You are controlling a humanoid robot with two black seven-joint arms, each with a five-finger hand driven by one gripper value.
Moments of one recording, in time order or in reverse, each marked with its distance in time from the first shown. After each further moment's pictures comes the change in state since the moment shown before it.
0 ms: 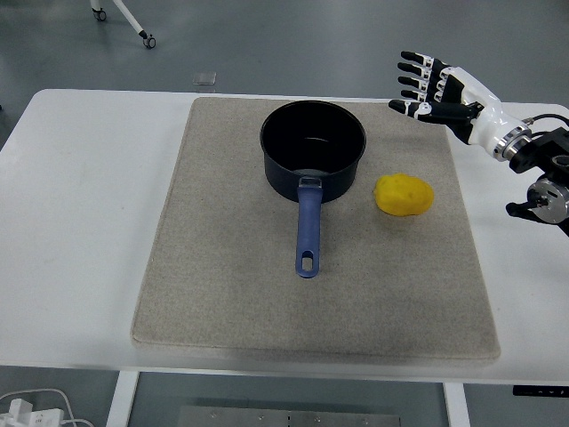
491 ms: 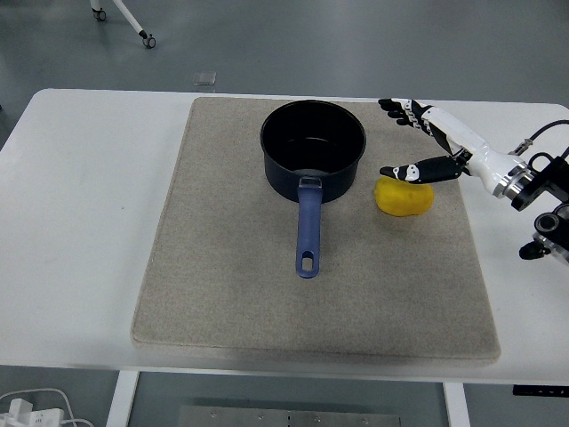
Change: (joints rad) left arm 0.000 0.000 0.002 0.000 0.000 0.000 -0.001; right arm -0.112 -0.075 -0.014 0.177 -0.583 -0.222 0.119
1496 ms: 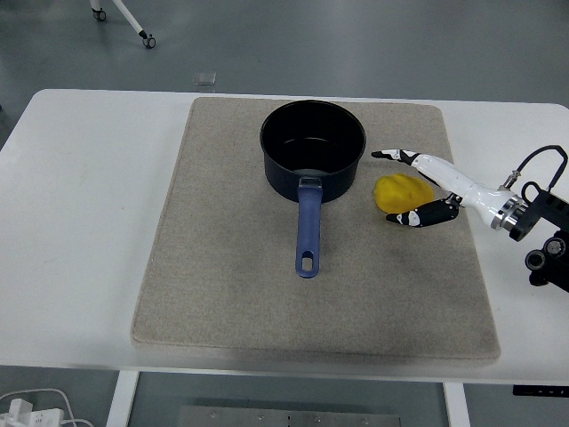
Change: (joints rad) left arm -0.006 0.000 -0.003 0.005 0.001 0.000 0.000; right arm -0.003 -0.007 -0.138 -0.062 -0.158 -0.087 0.045
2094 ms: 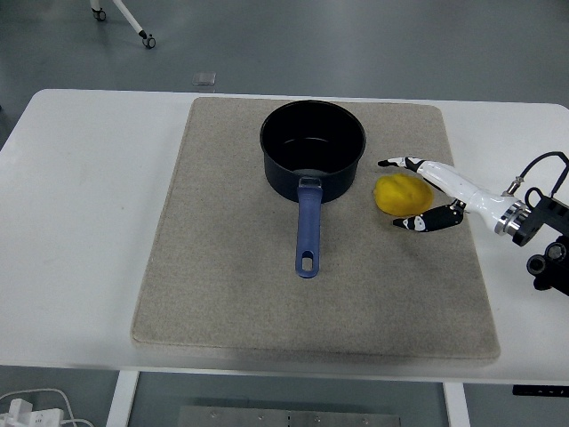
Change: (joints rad) left arm 0.000 0.000 -0.002 0.000 0.000 0.000 0.001; right arm 0.001 0.005 -0.037 -0.038 0.004 -0.016 0.003
